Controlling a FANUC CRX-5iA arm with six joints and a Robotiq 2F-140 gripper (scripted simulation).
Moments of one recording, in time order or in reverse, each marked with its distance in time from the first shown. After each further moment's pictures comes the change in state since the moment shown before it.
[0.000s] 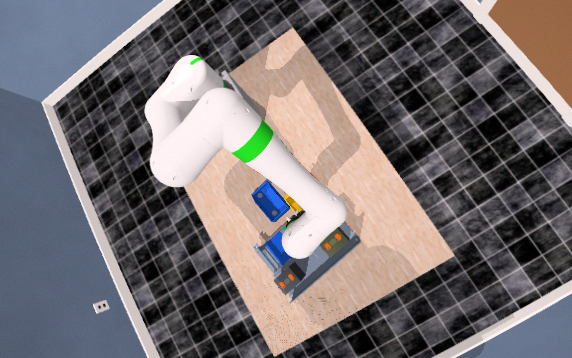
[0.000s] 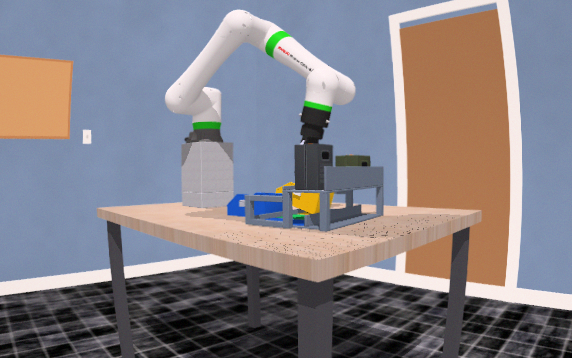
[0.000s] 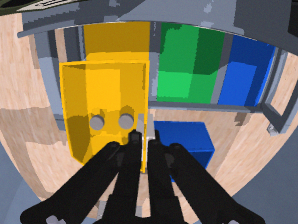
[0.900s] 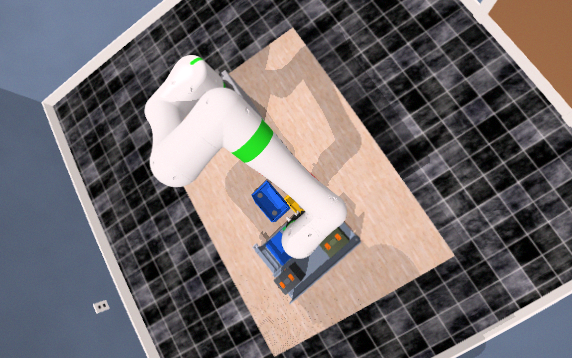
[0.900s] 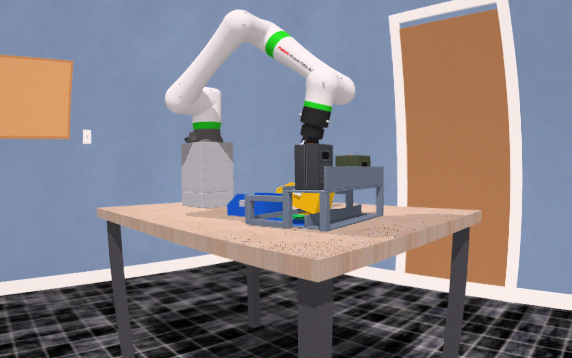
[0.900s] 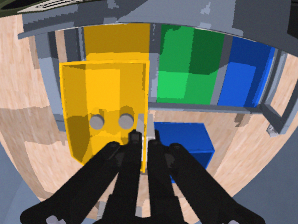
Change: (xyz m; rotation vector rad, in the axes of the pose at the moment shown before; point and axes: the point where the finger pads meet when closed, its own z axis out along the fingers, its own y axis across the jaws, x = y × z) arm 0.001 0.000 0.000 0.000 0.006 0.000
